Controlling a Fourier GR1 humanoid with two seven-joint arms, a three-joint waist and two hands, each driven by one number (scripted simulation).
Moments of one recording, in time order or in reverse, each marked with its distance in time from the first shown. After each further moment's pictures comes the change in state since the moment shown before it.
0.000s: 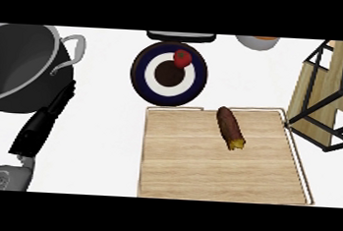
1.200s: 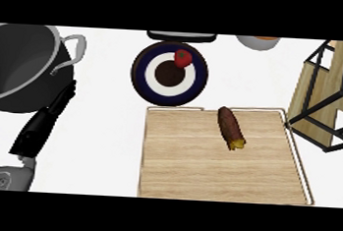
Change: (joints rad) left arm 0.006 -0.036 0.033 -0.029 -0.048 -0.026 0.015; right arm 0.403 -0.074 -0.112 -0.040 -0.171 -0.179 -0.176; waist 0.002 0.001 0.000
